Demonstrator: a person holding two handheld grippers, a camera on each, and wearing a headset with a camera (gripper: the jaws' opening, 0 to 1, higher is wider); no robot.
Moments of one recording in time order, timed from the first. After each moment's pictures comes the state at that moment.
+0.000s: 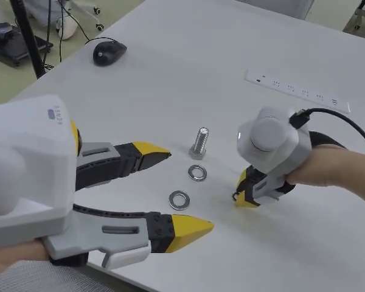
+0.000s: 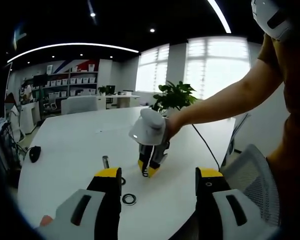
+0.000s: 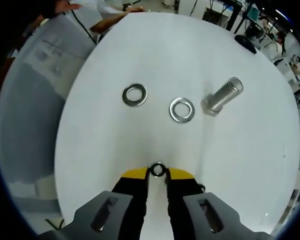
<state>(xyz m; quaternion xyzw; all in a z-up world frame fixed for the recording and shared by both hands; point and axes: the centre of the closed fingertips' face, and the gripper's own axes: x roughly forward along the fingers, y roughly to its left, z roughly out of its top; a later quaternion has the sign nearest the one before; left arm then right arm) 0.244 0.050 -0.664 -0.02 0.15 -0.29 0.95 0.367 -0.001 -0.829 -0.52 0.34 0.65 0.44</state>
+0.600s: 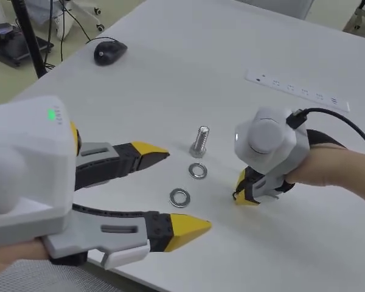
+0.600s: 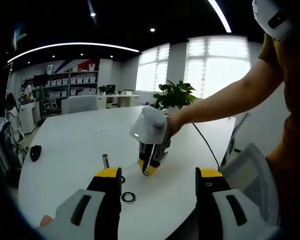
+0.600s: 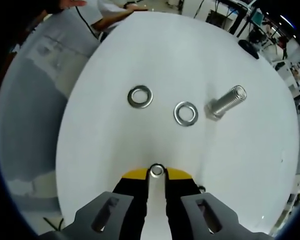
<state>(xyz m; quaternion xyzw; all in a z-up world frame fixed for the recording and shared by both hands) 0.240 0.049 -0.665 -0.01 0.16 -0.29 0.95 0.361 -0.002 -0.820 -0.53 0.32 0.65 0.44</state>
